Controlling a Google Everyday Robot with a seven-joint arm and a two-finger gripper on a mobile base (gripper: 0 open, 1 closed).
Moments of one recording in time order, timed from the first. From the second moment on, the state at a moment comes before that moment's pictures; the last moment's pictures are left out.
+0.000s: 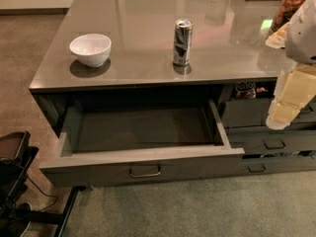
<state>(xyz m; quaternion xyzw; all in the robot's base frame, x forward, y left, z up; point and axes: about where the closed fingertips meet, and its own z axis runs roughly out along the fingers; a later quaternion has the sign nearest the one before) 0.438 -0.216 0.977 -0.60 0.78 -0.04 0.16</state>
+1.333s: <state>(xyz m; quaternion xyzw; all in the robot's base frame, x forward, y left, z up) 0.419 -0.182 0.863 -0.59 0.78 0.06 0.20</state>
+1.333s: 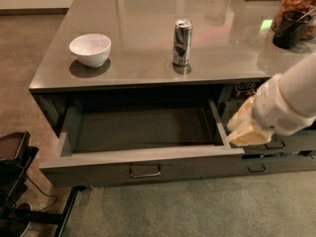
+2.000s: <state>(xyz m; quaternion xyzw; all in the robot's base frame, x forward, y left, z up) 0.416 -0.180 0.857 -0.59 0.78 0.06 0.20</state>
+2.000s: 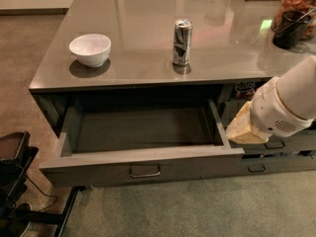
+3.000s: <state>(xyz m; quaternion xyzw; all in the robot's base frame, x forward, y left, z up) 0.392 -0.157 0.718 -0.58 0.77 0.12 0.22</state>
